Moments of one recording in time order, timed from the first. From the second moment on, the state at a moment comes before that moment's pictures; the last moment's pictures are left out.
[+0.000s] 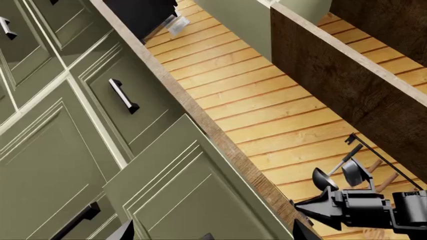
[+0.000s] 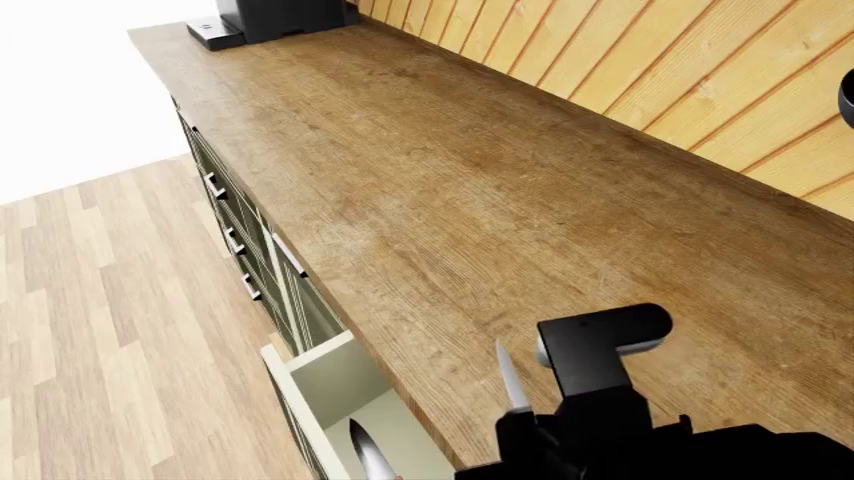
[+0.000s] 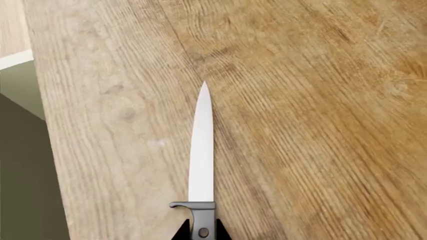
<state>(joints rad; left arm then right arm) 0.79 -0.78 0.70 -0.12 -2.25 1.01 1.57 1.49 0.84 -1.78 -0.78 2.11 0.08 1.33</state>
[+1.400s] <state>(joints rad) 0.79 -0.75 0.64 -0.19 -2.23 0.93 1.57 1.55 0.52 -1.87 -0.87 2.12 0.08 1.39</state>
